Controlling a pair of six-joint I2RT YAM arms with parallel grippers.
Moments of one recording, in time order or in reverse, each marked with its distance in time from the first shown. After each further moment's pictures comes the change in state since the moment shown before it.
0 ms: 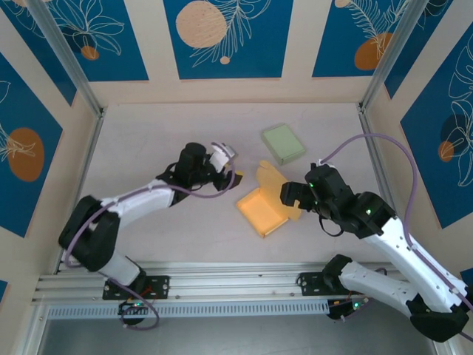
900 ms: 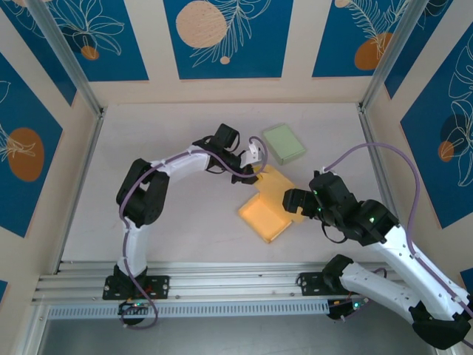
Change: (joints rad) left arm 0.010 0.494 0.573 -0.539 0.428 0.492; right arm -0.007 -0.061 -0.079 -0.003 -0.044 0.030
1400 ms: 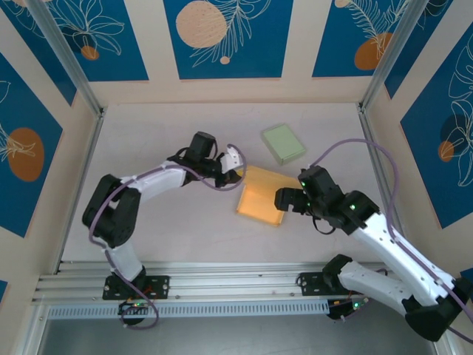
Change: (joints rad) left arm 0.075 -0.343 -0.418 0.285 -0.171 -0.082; right arm -0.065 0.148 -0.044 0.119 -0.093 -0.112
